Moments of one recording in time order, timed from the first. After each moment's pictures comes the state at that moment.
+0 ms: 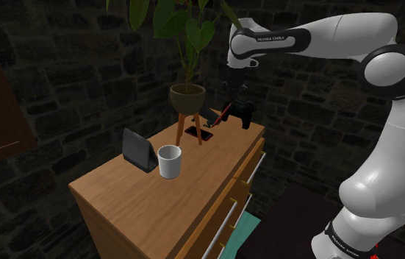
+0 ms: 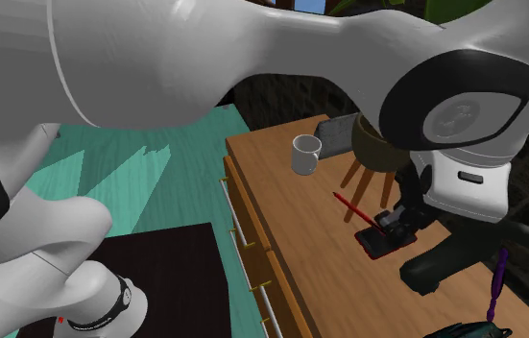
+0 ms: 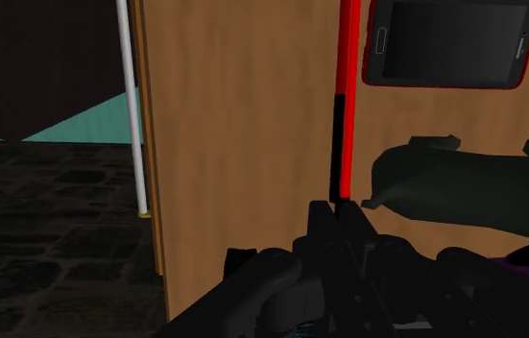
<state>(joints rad) -0.59 0.20 0.51 -1.57 -0.14 1.72 1.30</state>
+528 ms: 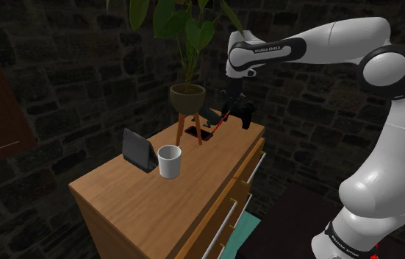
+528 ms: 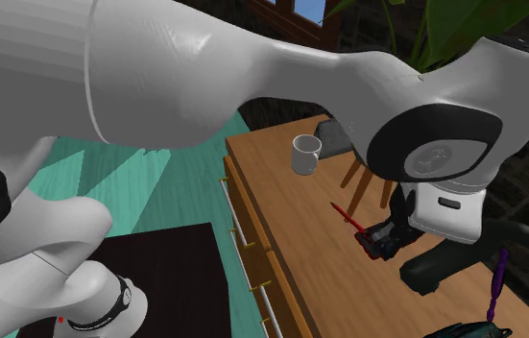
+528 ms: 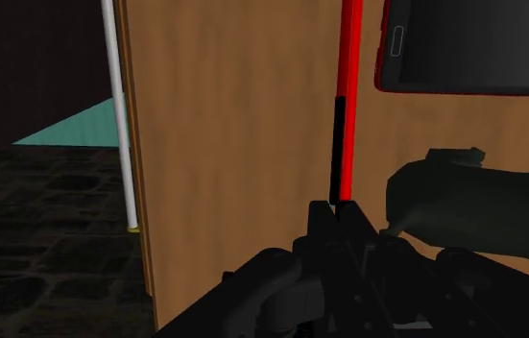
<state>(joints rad) -0.59 0.21 0.51 -1.67 -0.15 1.82 1.31</state>
